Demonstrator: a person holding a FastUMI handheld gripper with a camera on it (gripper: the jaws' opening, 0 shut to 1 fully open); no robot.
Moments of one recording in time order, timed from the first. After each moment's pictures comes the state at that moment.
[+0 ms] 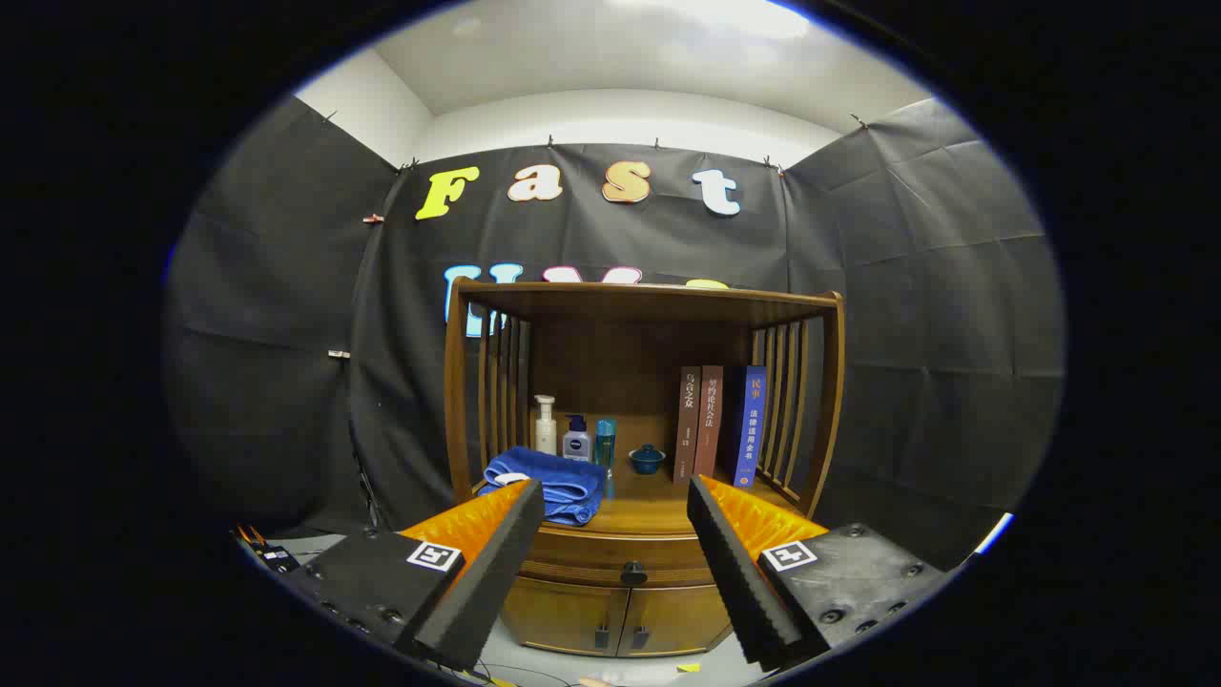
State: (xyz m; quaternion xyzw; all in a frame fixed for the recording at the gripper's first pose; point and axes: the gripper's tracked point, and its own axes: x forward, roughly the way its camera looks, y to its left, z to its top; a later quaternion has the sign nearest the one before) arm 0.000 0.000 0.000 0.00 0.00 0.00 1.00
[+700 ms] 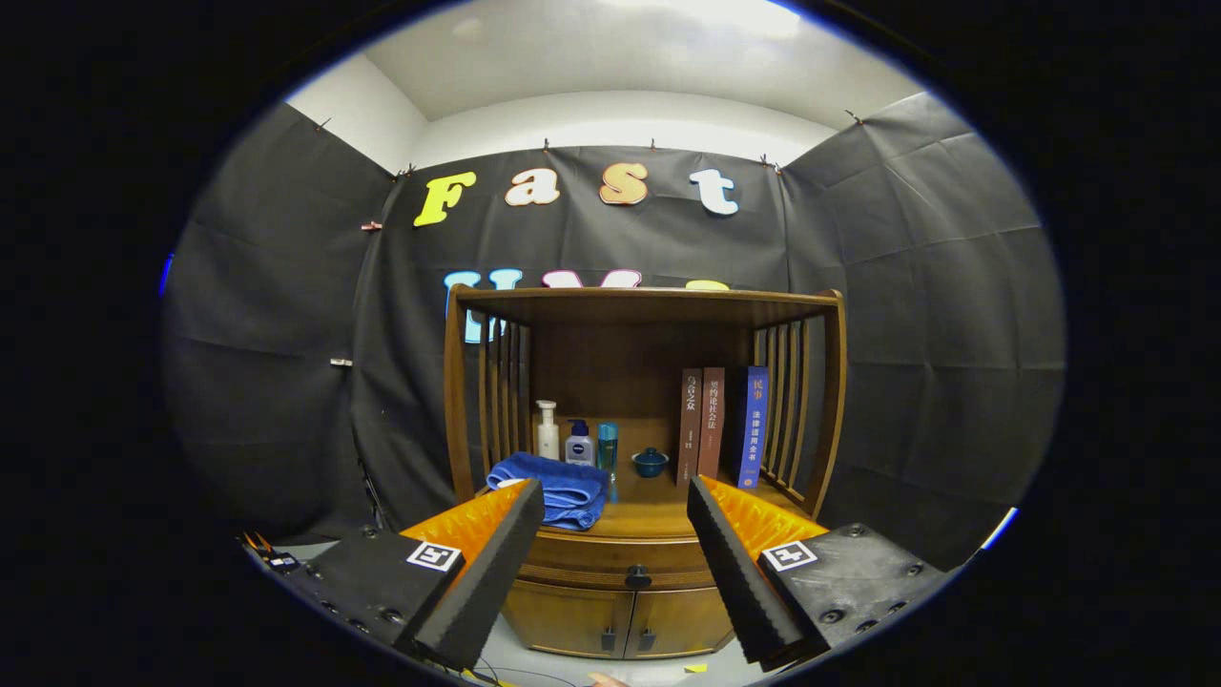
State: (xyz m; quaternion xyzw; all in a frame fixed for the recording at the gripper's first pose) arm -0.001 -0.006 0.002 0.01 -0.01 0.00 1.00
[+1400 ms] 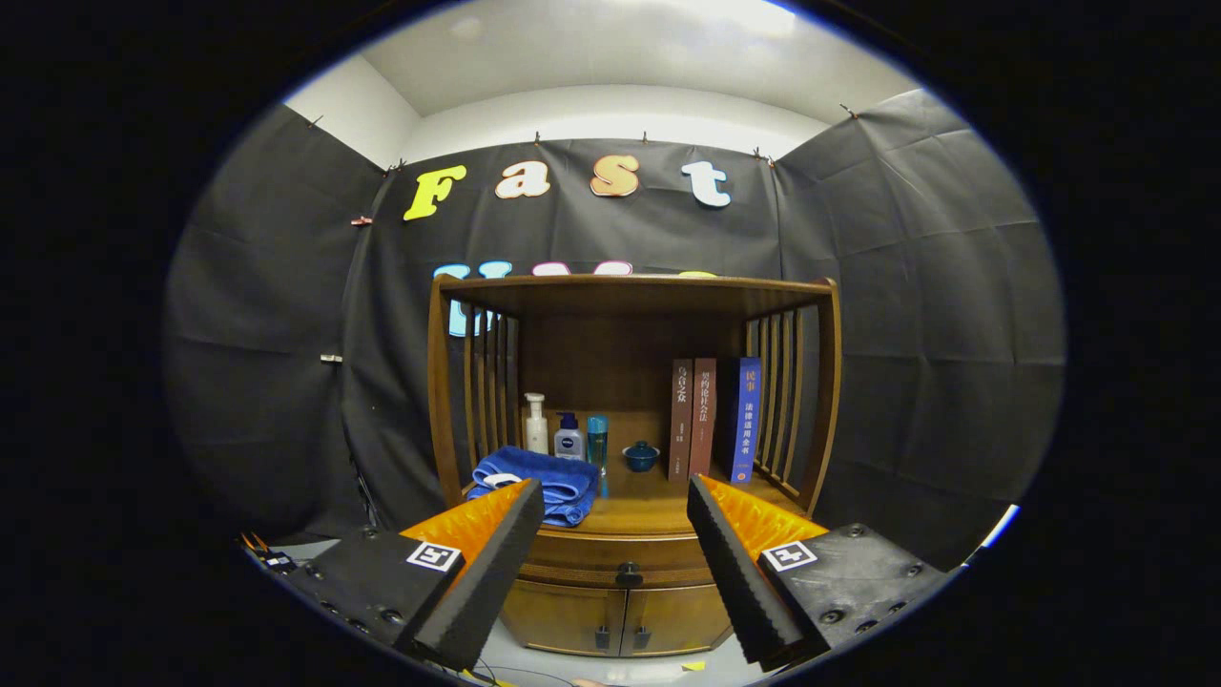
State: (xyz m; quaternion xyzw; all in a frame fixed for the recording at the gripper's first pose) arm 0.014 -0.011 -0.010 0.02 0.02 -0.01 1.00
